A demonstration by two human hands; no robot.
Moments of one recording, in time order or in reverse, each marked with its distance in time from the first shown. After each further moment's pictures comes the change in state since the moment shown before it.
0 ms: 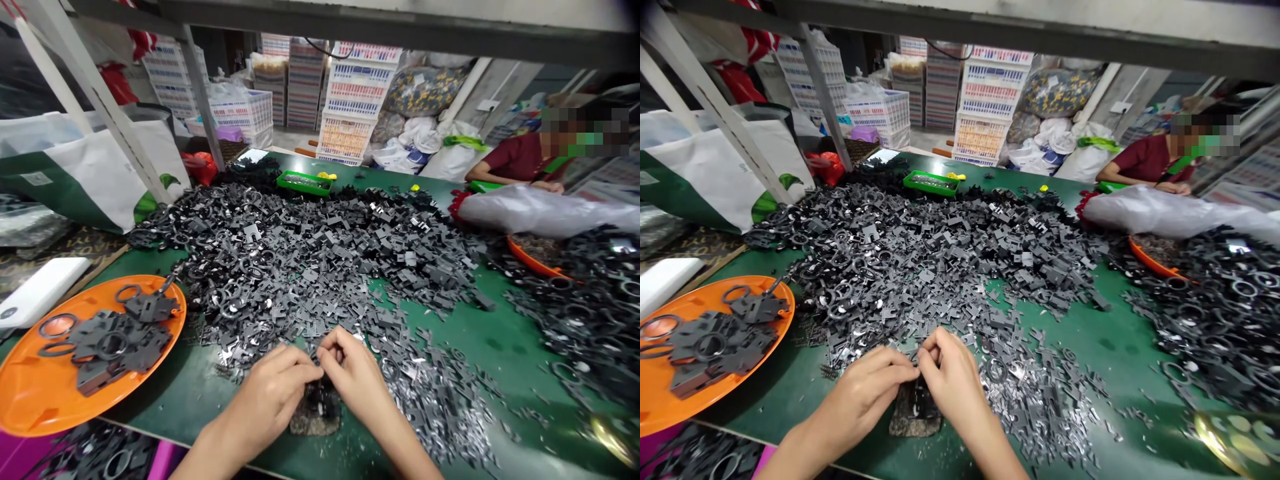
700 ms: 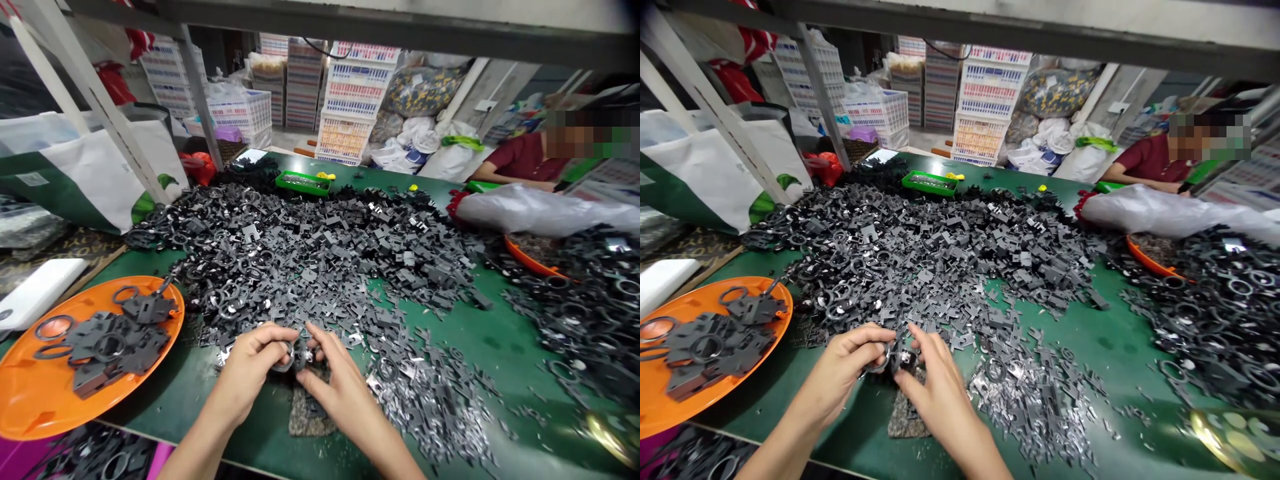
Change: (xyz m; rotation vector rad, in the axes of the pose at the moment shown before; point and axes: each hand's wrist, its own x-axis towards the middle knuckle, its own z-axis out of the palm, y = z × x) left_hand 0.015 -0.005 -0.011 -0.840 0.361 -0.703; right_hand -0.011 0.003 0.016 0.120 -0.105 -0.051
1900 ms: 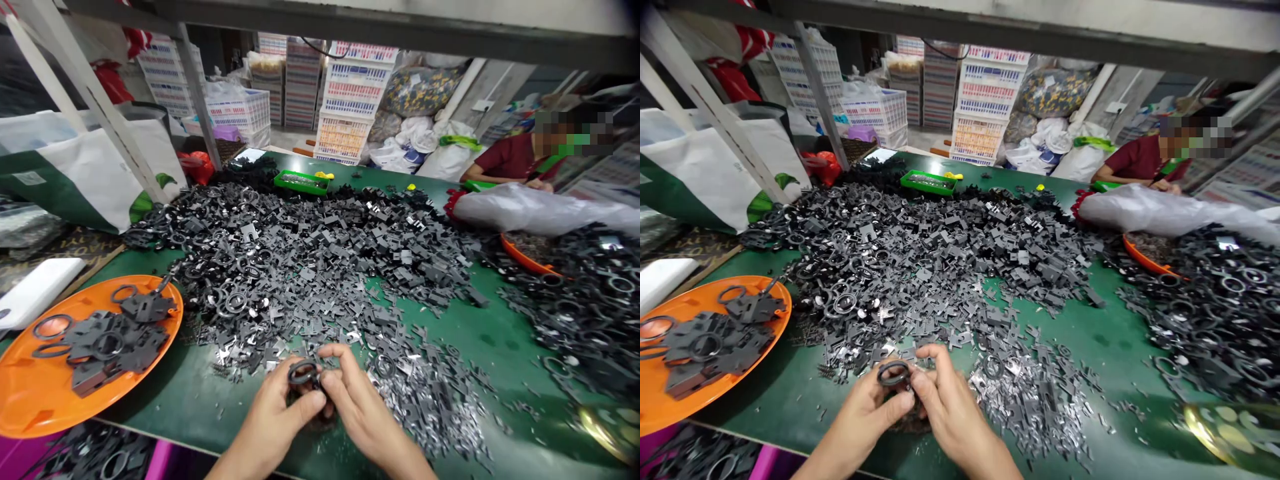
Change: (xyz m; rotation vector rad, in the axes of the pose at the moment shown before) left_hand -0.034 -0.040 0.026 -0.080 -0.285 0.036; right_hand -0.026 0.000 -0.015 0.255 -0.146 0.122
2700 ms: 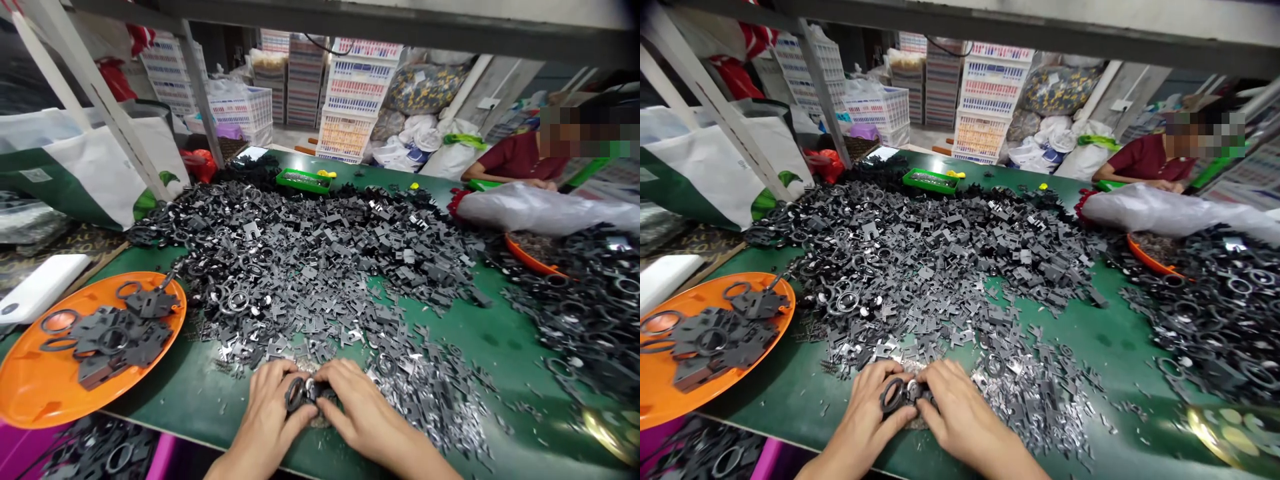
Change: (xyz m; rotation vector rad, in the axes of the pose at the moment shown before) left_hand -0.016 -0.039 -0.016 1.010 0.177 0.217; right_hand -0.004 0.010 -0.011 -0.703 -0.130 -0.267
